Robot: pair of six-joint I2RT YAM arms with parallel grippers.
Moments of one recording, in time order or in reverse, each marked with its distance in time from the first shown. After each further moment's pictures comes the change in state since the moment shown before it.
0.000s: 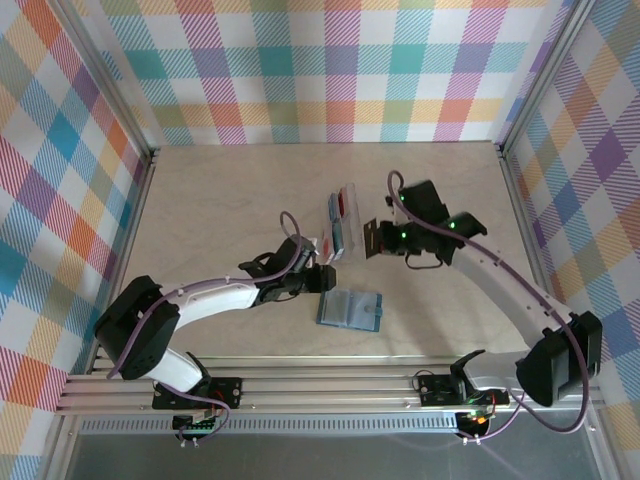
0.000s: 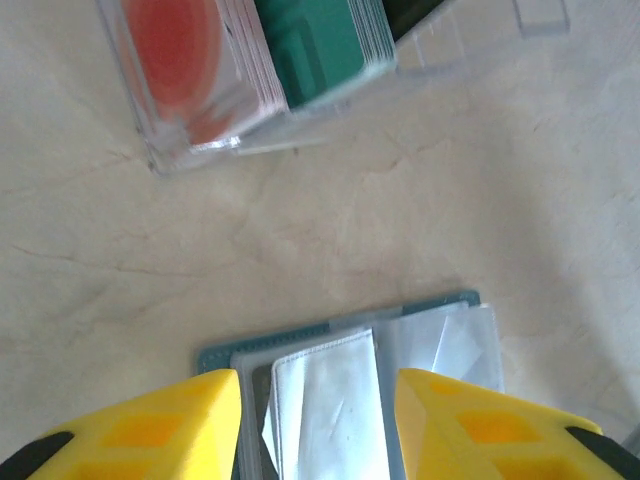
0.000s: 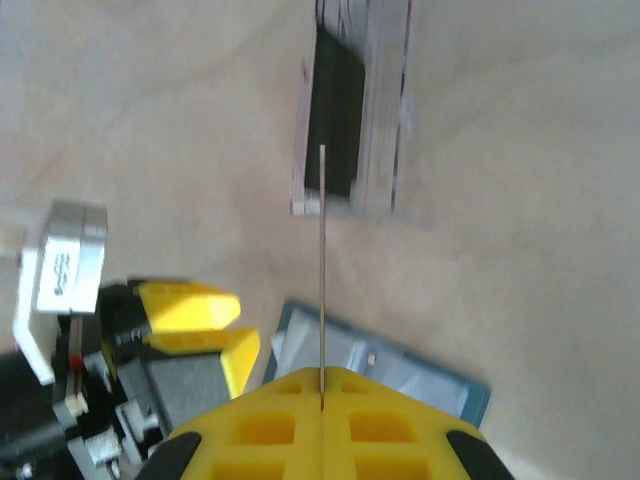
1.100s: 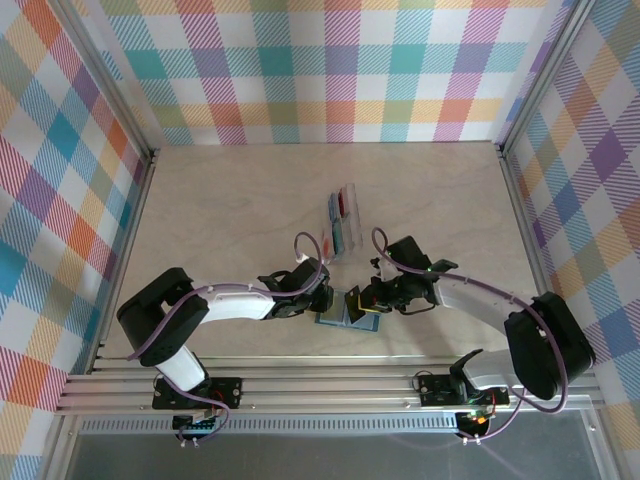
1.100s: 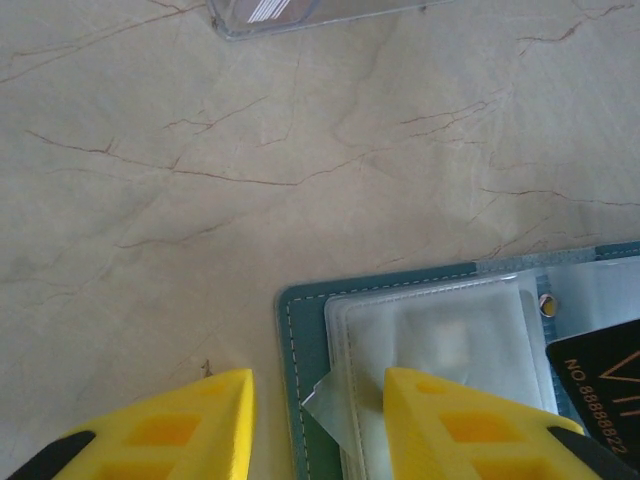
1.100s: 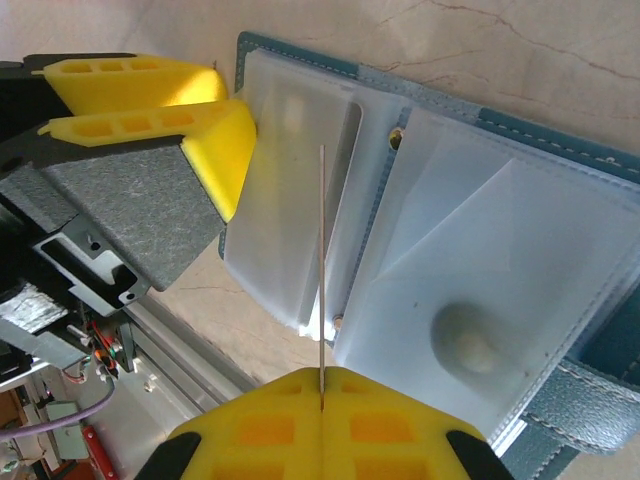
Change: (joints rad) left arm -0.097 0.124 -0.063 0.045 -0.190 0.024; right arm 0.058 0.061 -0.472 0.359 -0.330 0.127
